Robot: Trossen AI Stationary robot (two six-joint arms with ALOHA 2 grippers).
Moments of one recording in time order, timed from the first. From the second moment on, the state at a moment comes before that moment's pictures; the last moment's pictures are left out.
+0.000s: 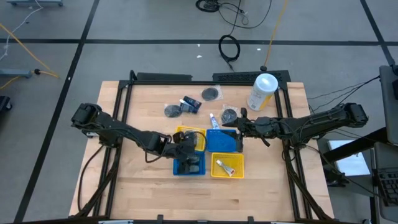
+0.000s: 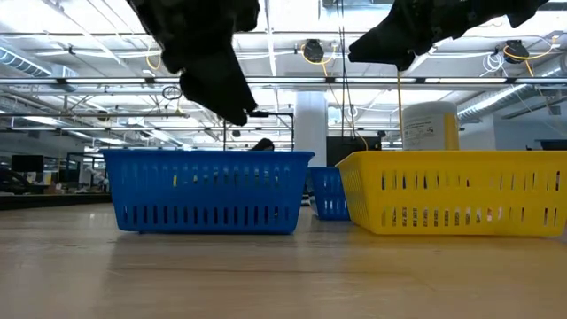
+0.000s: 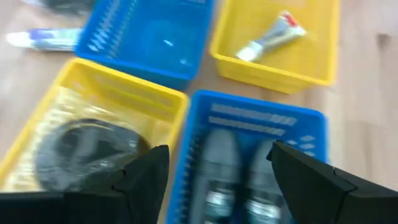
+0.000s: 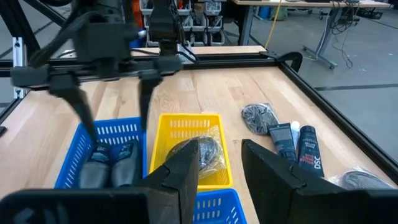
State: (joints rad) left arm -0.28 1.64 1.09 -0.35 -0.24 -0.42; right arm 0.13 1.08 0.64 0.16 0.28 0.07
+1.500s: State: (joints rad) left arm 0.38 1.65 1.09 -0.36 -0.07 0.11; right arm 0.13 1.08 0.64 0.12 0.29 0.07
